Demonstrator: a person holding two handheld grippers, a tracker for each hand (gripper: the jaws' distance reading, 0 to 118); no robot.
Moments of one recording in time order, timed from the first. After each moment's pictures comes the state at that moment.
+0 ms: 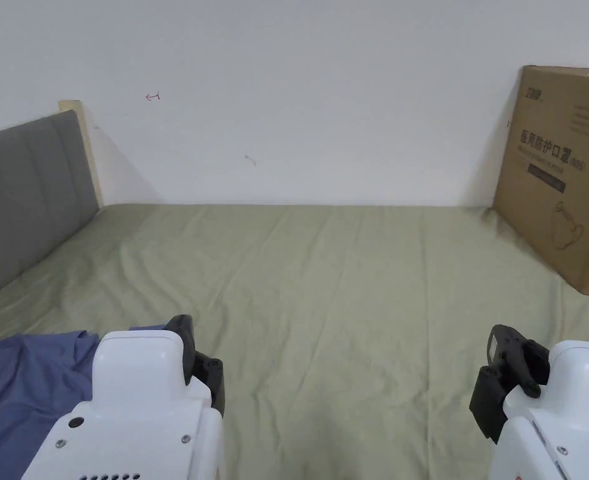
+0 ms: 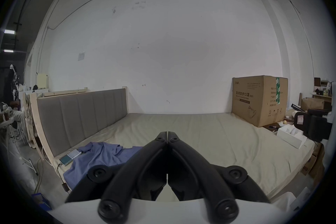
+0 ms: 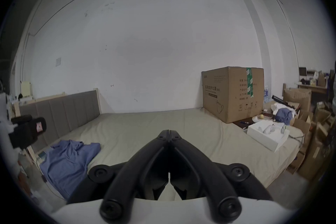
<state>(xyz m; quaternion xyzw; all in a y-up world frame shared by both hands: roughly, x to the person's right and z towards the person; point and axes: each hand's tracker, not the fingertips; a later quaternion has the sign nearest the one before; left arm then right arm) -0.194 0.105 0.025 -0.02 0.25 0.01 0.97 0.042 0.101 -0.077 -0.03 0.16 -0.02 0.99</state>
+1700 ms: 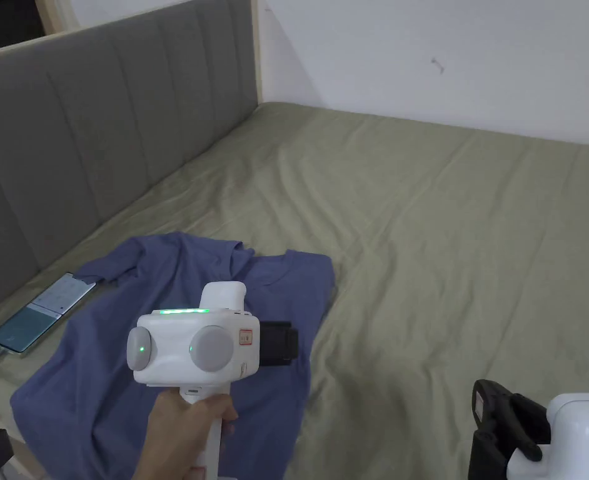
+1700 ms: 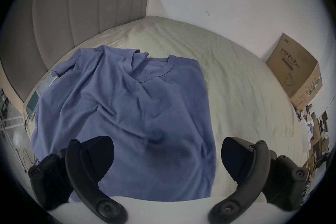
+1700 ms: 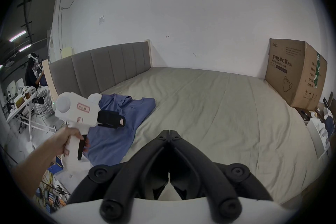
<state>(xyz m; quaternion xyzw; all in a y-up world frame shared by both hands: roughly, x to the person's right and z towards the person) -0.507 -0.066 -0.090 -0.37 0.26 0.22 0.86 -0.147 0.034 -0.112 -0.20 0.38 0.07 0.90</state>
